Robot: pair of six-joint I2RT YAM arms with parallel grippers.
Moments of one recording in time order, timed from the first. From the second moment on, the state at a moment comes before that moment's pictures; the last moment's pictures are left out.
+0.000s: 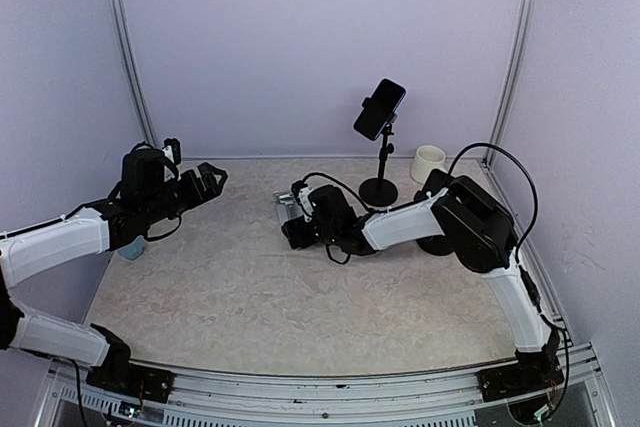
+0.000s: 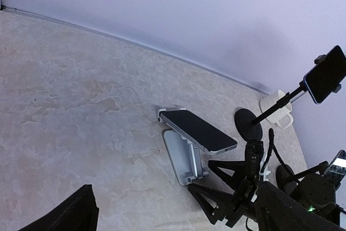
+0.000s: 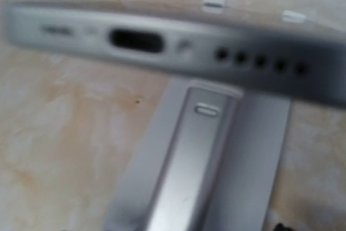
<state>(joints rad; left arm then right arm) -0.41 1.20 0.76 0.08 -0.05 -0.60 0.87 2.37 1.59 0.29 0.11 0.21</state>
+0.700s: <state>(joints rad) -0.40 1.19 0.74 0.07 -0.06 -0.58 0.88 2.47 1.73 0.23 0.24 0.21</state>
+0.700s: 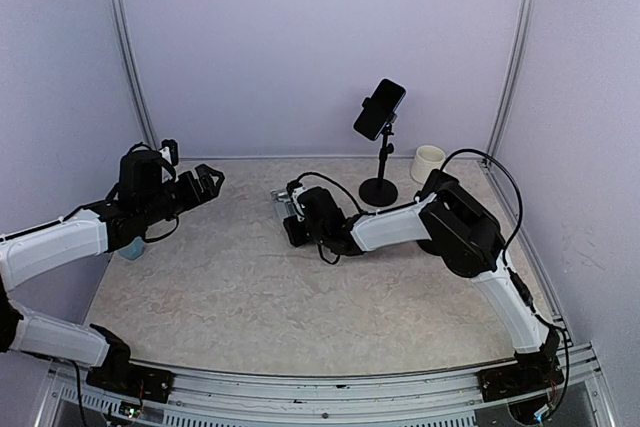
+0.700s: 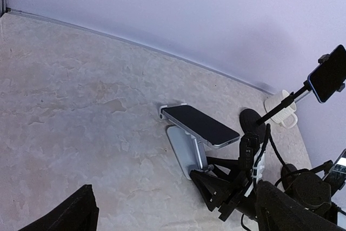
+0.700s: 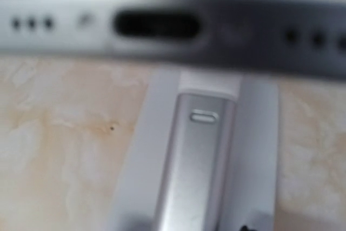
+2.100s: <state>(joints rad) -0.39 1.56 0.91 -0.02 0.11 -0.42 0.88 2.15 1.08 0.57 -0.47 -0.21</state>
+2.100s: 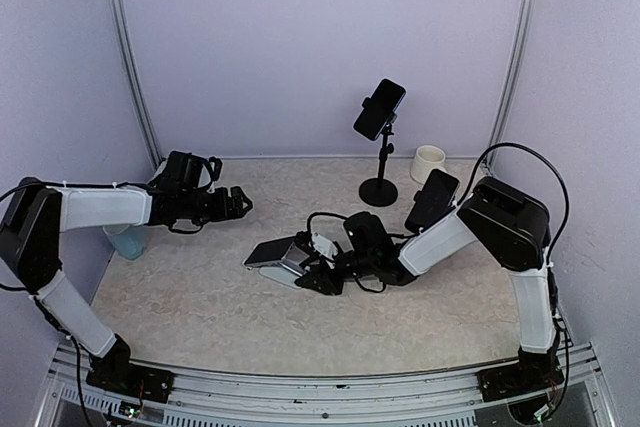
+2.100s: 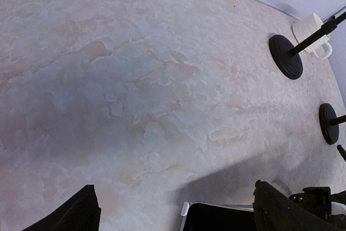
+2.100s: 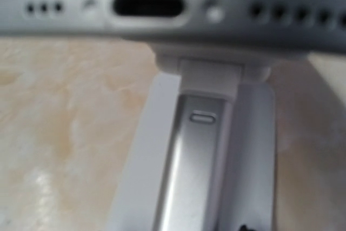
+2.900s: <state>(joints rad) -0.37 1.87 1.11 -0.11 0.19 -0.31 0.86 2.12 1.03 0.55 -0.28 -0.16</state>
